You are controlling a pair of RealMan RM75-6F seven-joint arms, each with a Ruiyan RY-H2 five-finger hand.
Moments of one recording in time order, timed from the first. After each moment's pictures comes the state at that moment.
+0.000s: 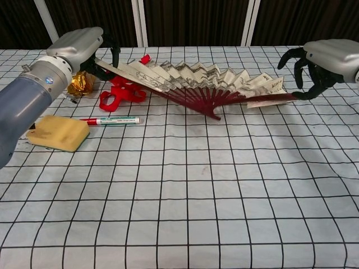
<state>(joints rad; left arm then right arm) -0.86 -1.93 -0.30 -0.74 1.23 1.10 0.05 0.68 -1.54 0.17 -1.23 -1.15 1.08 -0.25</state>
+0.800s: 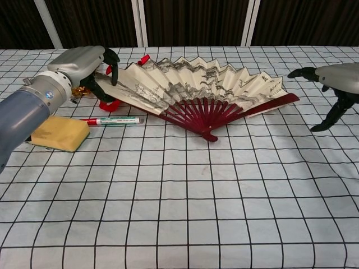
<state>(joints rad) -0.82 -1.91 -0.27 -0.81 1.20 1.04 0.15 0.63 -1.42 0.15 -1.48 -0.97 1.01 -0.45</state>
